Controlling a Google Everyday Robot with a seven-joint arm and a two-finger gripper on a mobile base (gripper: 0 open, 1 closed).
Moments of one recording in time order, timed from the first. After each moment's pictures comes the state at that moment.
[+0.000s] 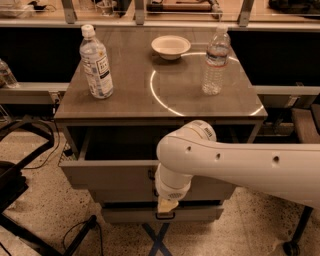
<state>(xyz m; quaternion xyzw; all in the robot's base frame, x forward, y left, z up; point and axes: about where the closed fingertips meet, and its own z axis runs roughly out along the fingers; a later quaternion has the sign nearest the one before) 0.417 -0.012 0.622 -0.75 0.66 0.06 0.07</state>
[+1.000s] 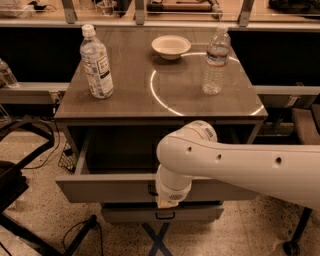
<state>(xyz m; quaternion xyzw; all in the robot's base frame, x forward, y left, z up) 0.414 -0.012 0.631 -0.75 0.66 0.06 0.08</state>
